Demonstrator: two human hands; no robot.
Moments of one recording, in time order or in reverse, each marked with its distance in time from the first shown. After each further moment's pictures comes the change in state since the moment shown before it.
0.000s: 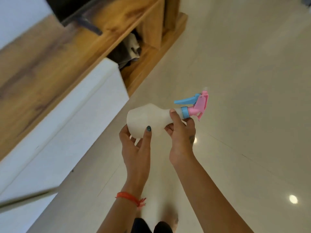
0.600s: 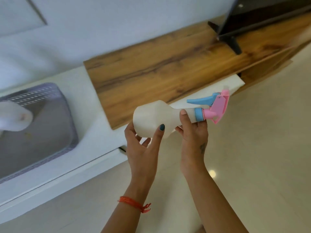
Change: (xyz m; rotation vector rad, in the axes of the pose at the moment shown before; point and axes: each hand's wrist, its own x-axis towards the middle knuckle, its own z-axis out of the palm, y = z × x) left_hand 0.009 0.036 -0.342 -0.217 0.391 0.020; right_hand -0.250 0.138 0.211 -0.307 -0.522 -0.254
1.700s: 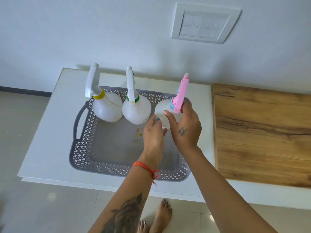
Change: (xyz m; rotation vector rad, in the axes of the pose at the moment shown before) left_hand 0.215 0.011 -0.263 -0.466 0.415 -0.430; right_hand -0.043 0.112 0.358 -0.835 -0.641 -0.743
